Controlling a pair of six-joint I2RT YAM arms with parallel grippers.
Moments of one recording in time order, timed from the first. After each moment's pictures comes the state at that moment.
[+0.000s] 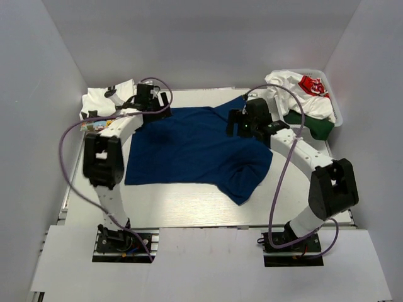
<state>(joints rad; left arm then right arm) -0.19 2.06 1.64 -0.37 -0.02 -0.38 0.43 1.62 1.25 -0.30 0.01 0.31</state>
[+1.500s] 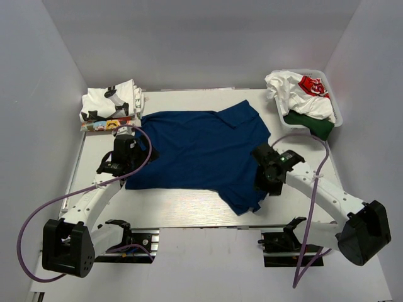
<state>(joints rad) -0.20 1.08 0.66 -0.27 -0.05 -0.63 0.62 1.16 0.84 -1.08 0.19 0.85</state>
